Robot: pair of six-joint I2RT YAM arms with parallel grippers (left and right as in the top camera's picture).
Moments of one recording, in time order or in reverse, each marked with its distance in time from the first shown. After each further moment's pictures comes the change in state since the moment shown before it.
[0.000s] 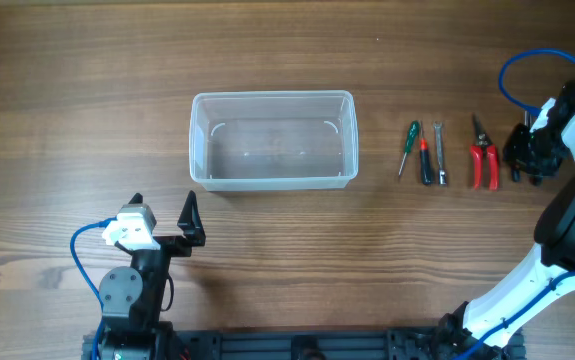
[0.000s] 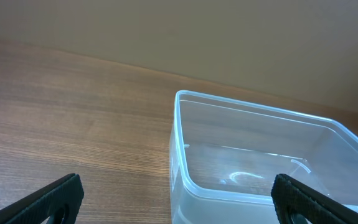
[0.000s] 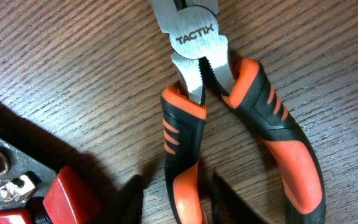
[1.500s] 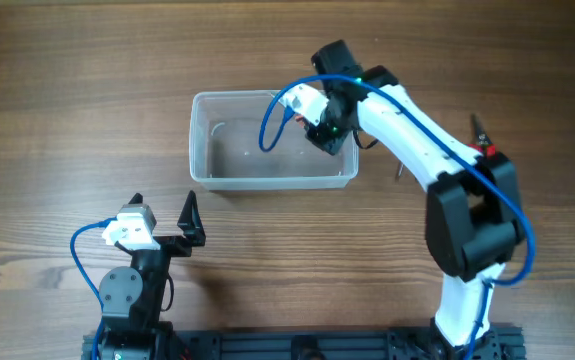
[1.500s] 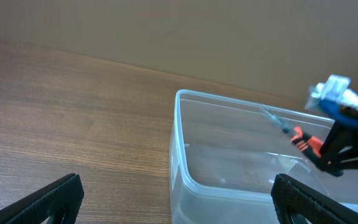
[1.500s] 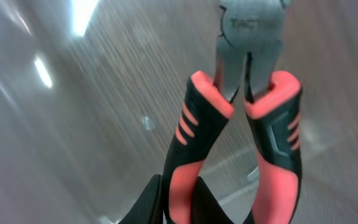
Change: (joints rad) left arm 0.000 0.000 0.000 0.000 0.000 0.000; right arm 0.941 -0.001 0.195 -0.094 -0.094 -0.681
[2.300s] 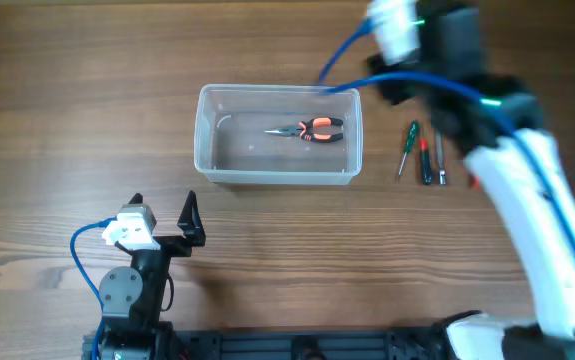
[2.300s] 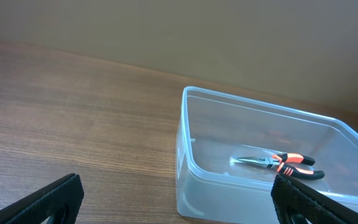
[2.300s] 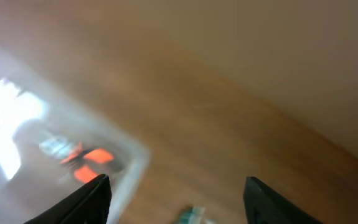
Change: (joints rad) left arm 0.000 0.000 0.000 0.000 0.000 0.000; right arm -0.157 -0.554 0.041 0.051 0.263 0.403
